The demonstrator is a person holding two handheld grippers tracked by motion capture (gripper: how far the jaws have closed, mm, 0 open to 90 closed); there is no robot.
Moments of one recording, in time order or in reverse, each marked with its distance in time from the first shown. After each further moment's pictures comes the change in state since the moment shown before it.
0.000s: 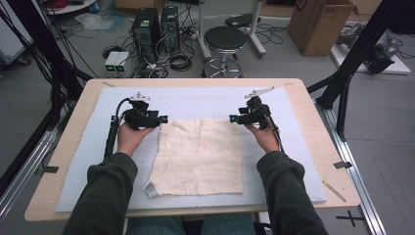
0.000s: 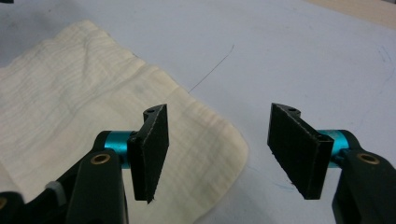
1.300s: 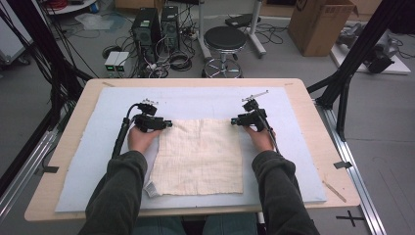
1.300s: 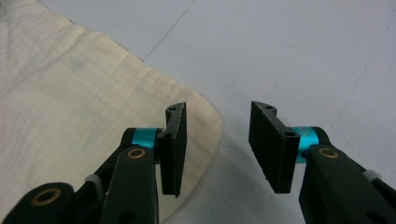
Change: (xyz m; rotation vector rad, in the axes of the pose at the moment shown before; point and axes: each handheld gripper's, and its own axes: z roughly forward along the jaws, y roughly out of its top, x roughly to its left) left arm 0.007 -0.018 0.047 0.105 0.062 -0.094; right arm -0.014 -0.015 0.029 0.120 -0.082 0.105
